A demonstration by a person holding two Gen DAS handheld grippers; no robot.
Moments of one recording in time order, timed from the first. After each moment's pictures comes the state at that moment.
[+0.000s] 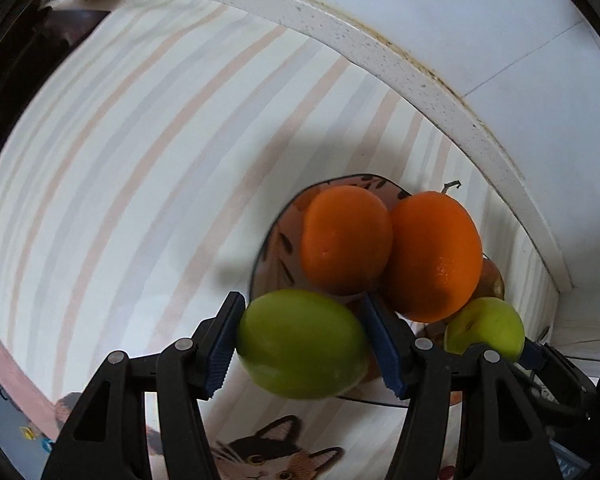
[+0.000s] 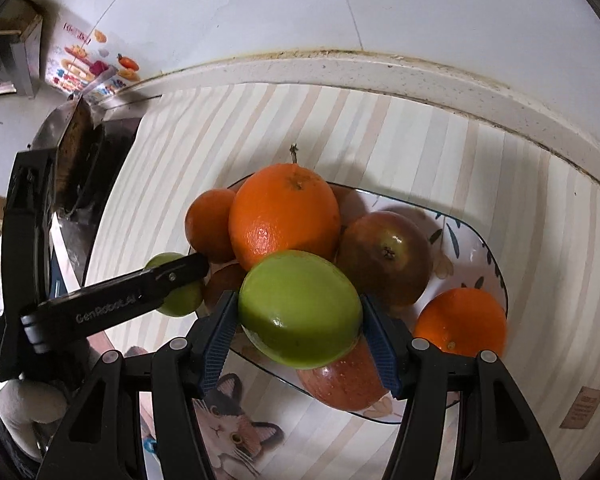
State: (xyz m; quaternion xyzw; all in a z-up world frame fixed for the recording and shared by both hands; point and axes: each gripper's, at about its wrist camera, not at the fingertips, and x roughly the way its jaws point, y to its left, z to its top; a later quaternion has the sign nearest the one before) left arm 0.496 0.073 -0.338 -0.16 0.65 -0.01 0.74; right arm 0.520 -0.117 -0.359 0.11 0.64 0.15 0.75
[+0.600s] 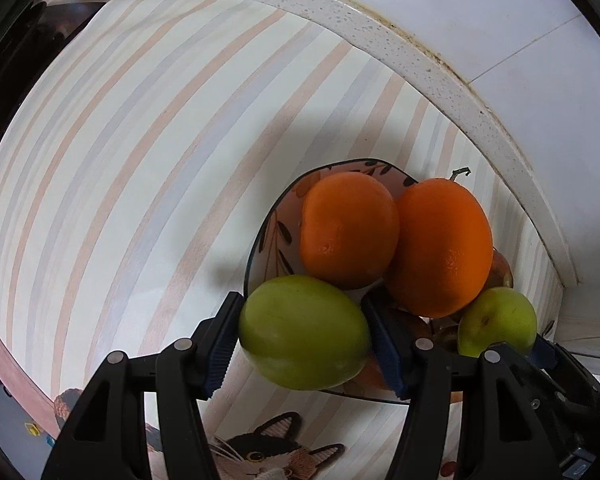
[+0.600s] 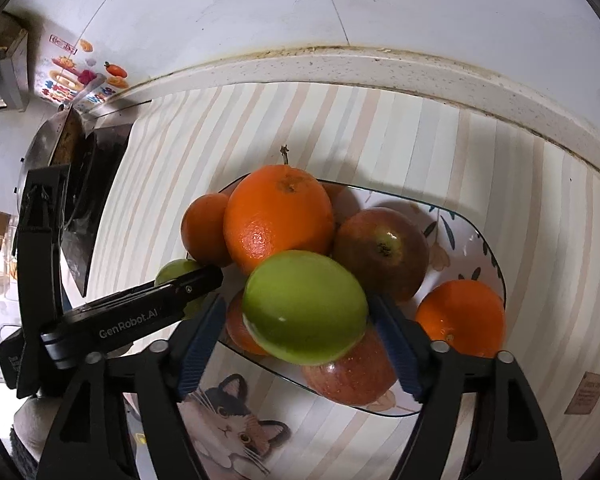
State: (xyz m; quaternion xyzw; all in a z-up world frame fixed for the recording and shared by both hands) left arm 0.497 0.072 -0.345 -0.16 0.67 -0.01 0.73; right arm 0.524 -0.124 -0.357 0.14 0.65 0.13 0.74
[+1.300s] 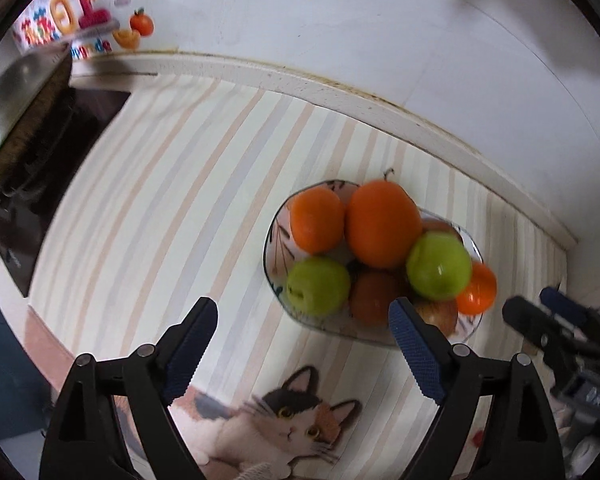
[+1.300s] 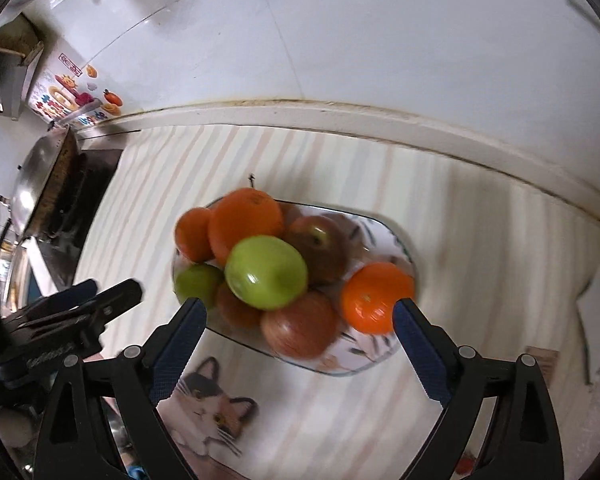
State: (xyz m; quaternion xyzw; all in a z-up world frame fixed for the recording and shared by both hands) left arm 0.432 0.049 -0.252 -0.05 0.59 -0.01 0.80; right arm 0.466 -0.161 -0.287 0.09 0.59 0.06 0.80
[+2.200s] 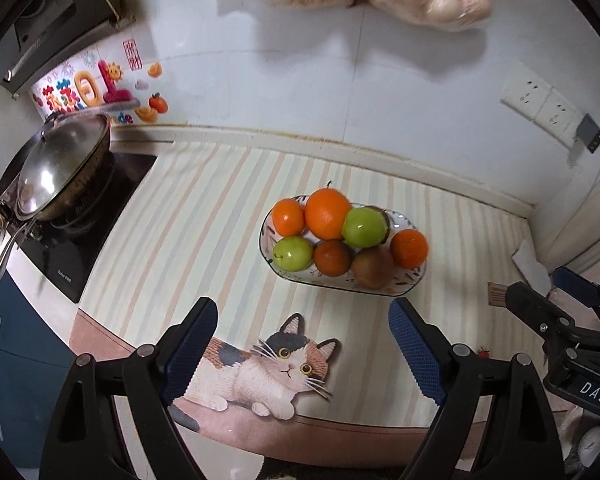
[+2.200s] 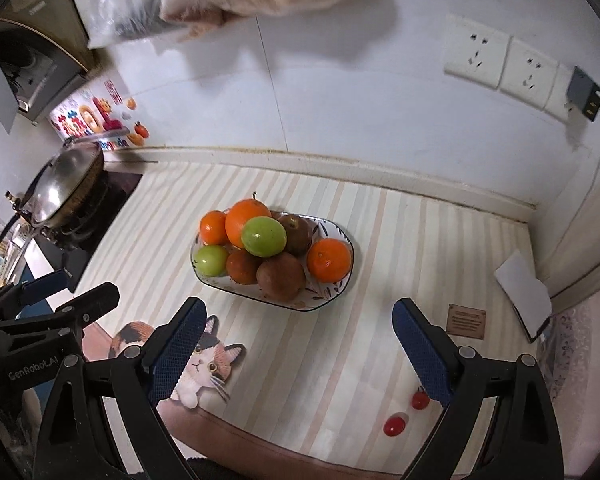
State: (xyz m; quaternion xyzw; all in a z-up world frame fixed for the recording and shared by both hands) left arm 0.310 0.022 -0.140 0.00 0.51 -0.03 0.86; right arm 0.315 -0.175 -0.158 0.06 0.49 0.03 0.87
